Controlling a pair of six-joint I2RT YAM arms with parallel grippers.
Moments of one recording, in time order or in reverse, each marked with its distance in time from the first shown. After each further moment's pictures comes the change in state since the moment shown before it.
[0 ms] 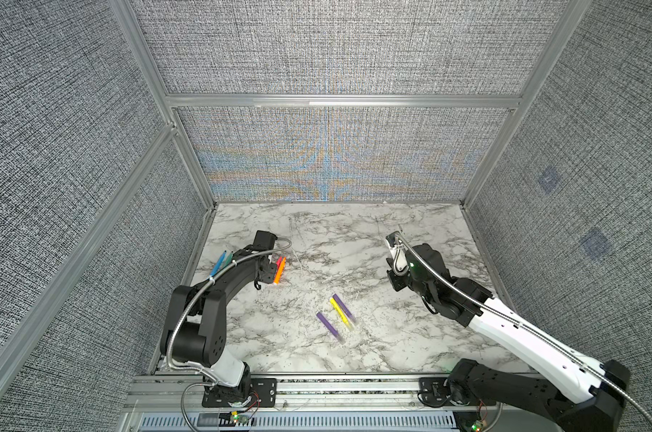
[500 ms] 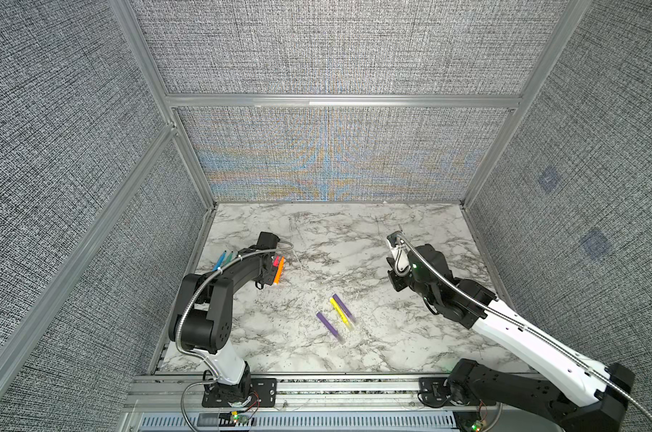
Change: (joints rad) left arm 0.000 0.139 0.038 -0.006 -0.036 0.036; right arm 0.020 -0.032 0.012 -0.004 0.002 -0.003
